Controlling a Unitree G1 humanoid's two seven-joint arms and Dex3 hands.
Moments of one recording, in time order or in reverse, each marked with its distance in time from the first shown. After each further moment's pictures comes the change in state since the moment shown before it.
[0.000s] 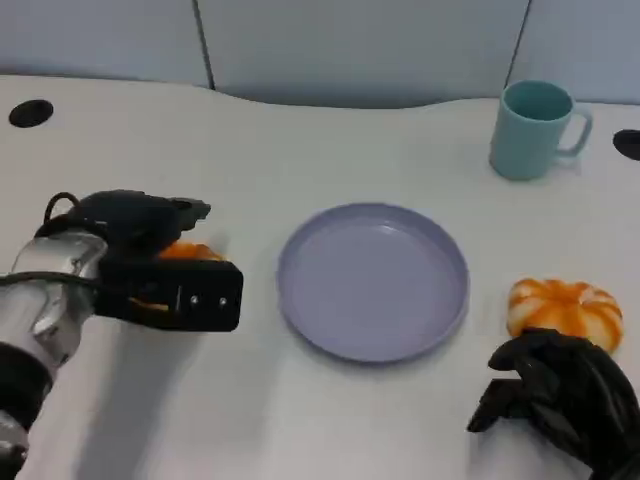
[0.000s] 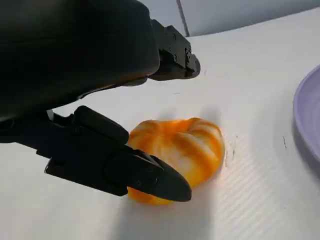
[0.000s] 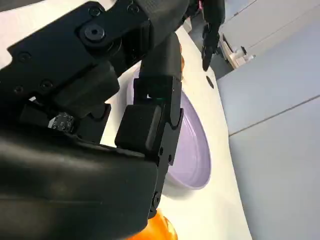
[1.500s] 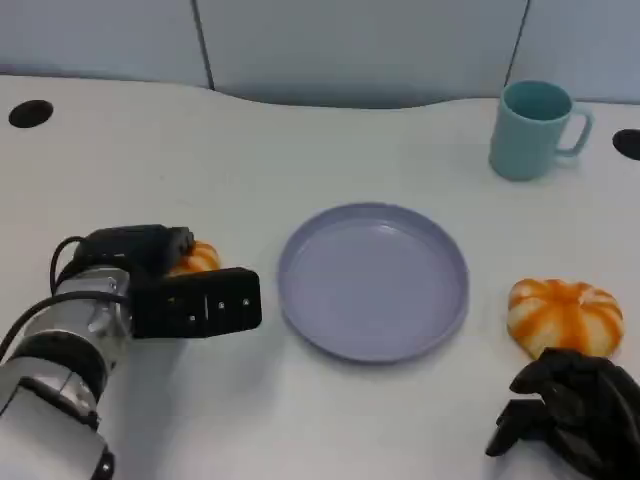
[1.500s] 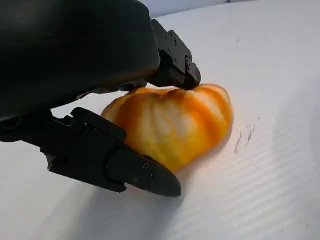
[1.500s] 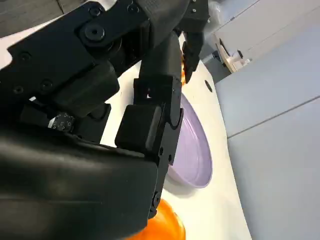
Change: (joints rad) left arm -0.133 -0.175 -0.058 0.533 -0.099 0.029 0.335; right arm 0.092 -0.018 -0.015 -0.093 0.035 0.020 0.041
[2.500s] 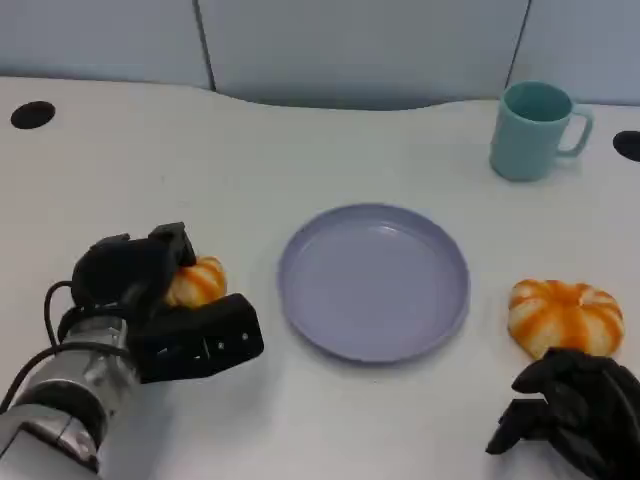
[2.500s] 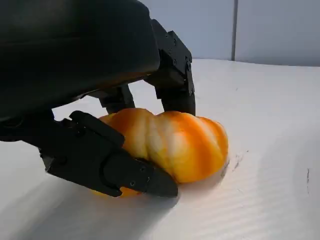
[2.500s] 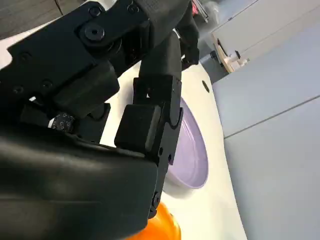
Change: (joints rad) left arm 0.114 -0.019 0.029 -0.002 -0.058 -0.102 0.362; right arm 0.014 0.000 -0.001 -0.031 0.007 0.006 -0.010
